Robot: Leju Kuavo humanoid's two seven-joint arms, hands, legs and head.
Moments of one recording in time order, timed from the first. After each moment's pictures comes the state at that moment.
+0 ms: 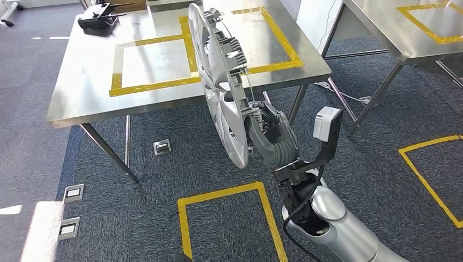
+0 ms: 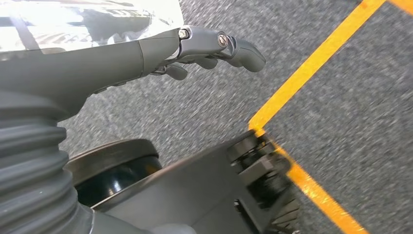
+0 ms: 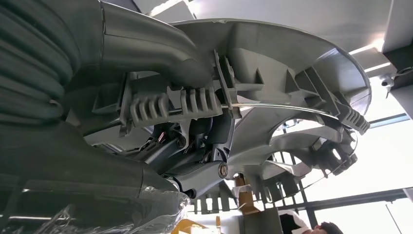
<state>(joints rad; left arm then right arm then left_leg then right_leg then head) -0.14 -0.06 -1.25 -0.30 0.61 0.45 0.01 -0.43 -0.26 0.79 -1.84 -0.66 -0.37 -0.16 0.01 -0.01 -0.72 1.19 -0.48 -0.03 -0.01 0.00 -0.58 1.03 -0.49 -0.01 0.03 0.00</state>
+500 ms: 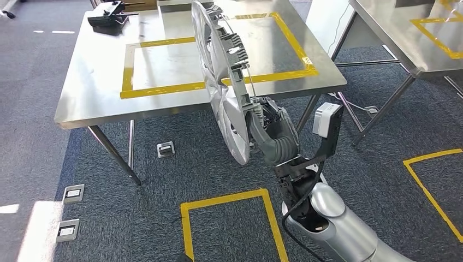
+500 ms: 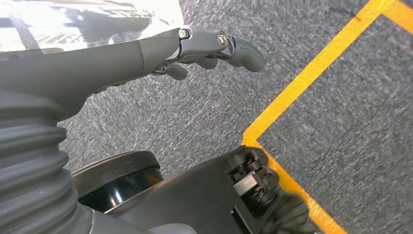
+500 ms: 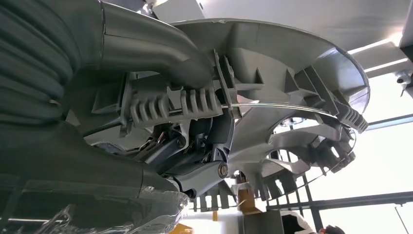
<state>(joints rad) -0.15 -0.06 -1.26 -0.30 0.60 0.45 0.01 -0.46 -0.26 0.79 -1.82 -0.65 -0.40 -0.15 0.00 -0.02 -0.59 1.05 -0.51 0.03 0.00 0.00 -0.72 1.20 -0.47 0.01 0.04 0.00</state>
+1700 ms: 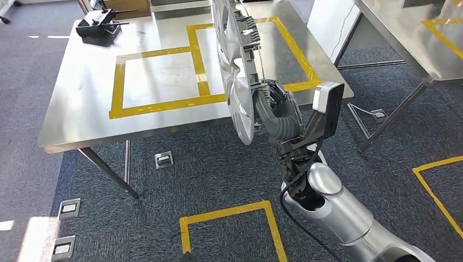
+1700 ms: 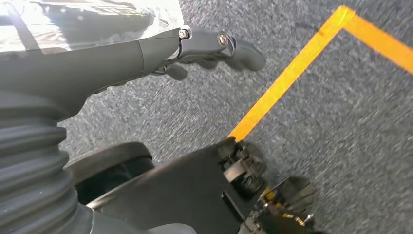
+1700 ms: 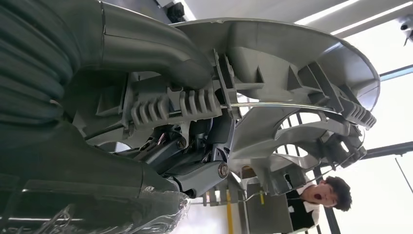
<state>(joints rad) -0.15 -0.07 -1.27 -0.30 0.57 0.43 0.04 -0.55 -0.23 0.76 -1.69 -0.67 -0.47 -0.14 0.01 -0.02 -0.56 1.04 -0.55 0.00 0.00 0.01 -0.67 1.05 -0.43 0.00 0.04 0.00</state>
